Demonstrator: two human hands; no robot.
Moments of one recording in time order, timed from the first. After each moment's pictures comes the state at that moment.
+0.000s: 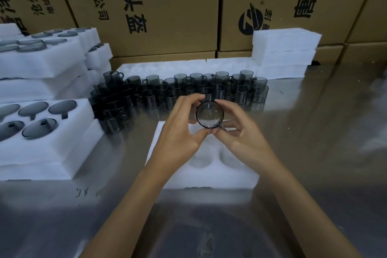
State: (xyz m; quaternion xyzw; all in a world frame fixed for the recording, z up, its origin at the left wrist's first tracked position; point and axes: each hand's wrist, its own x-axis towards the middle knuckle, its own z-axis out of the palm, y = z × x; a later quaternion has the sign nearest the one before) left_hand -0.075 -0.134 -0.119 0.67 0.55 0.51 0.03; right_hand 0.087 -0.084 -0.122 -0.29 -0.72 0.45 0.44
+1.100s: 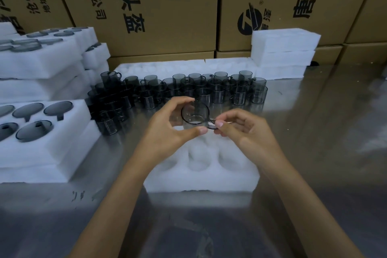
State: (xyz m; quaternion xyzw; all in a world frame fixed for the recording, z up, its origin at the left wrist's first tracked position) left_hand -0.094 -0.142 -0.101 0.59 0.57 0.53 0.20; right_hand 0.096 -0.077 -0.117 -0.31 -0.67 0.49 0.46
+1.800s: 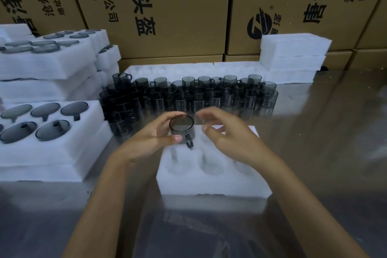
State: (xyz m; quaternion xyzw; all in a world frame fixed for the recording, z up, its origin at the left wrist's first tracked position) left_hand -0.163 -0.154 -0.112 0.57 0.55 0.45 0.41; right_hand 0.046 -0.081 -0.100 -0.31 -0.82 0.37 0.30
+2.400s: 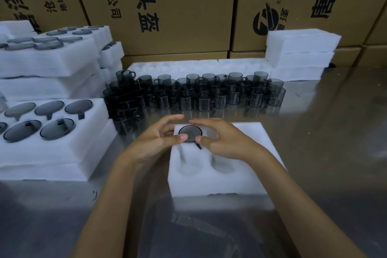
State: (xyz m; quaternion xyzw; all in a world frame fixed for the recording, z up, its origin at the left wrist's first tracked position) left_hand -0.181 -0.144 -0.133 0.51 0.60 0.44 0.42; right_hand 0.017 -0.061 -0.122 -0.34 -0.87 0.32 0.17
